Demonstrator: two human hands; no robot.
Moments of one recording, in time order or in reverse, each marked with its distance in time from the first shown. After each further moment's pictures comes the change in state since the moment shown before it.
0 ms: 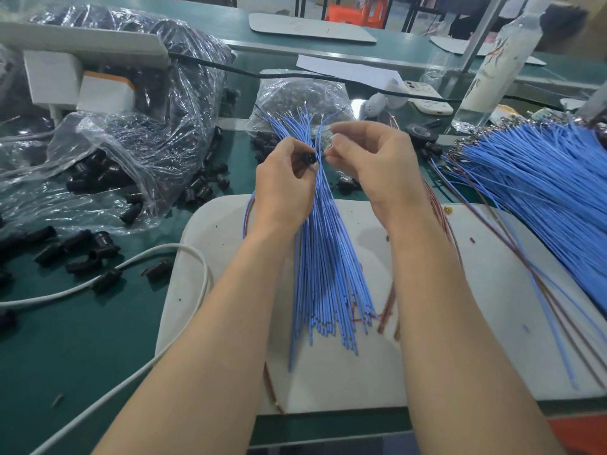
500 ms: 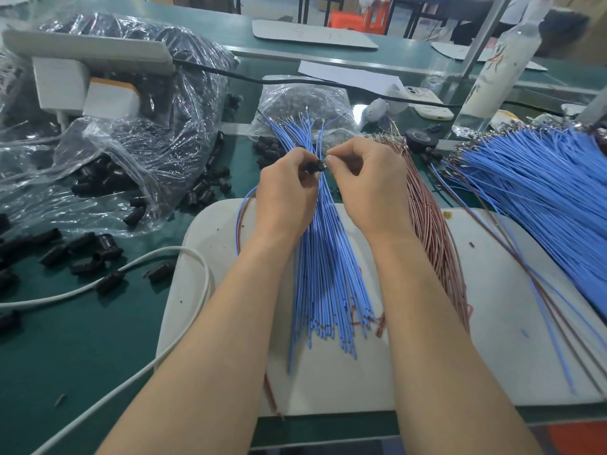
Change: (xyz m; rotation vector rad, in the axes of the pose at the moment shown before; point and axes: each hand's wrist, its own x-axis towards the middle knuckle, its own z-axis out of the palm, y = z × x) left_hand -0.005 0.003 0.000 0.158 -0.017 0.007; right_hand -0.016 0.001 0.007 -0.569 0.117 -0.270
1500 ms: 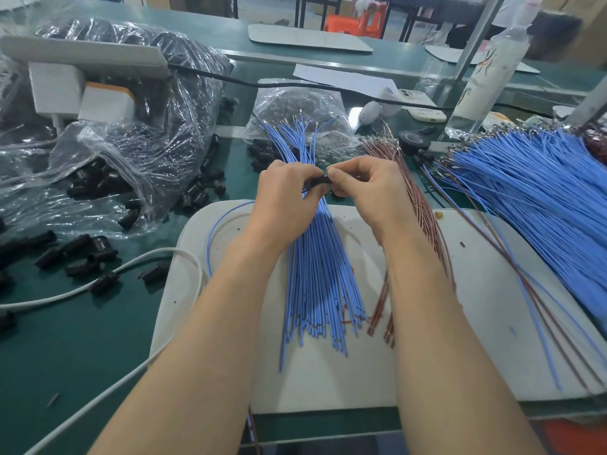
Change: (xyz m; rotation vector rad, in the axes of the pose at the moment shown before) left_hand -0.003 0.003 -0.008 0.254 -0.155 0.250; right_hand 0.003 0.027 -0.009 0.392 -0.179 0.311
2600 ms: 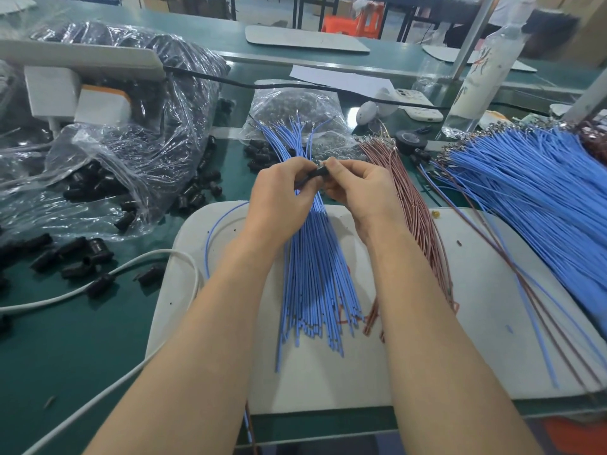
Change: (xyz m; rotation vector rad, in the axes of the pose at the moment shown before) left_hand 0.002 -0.001 0.002 -0.101 0.072 -0.037; right_hand 0.002 0.001 0.013 0.281 0.046 0.146
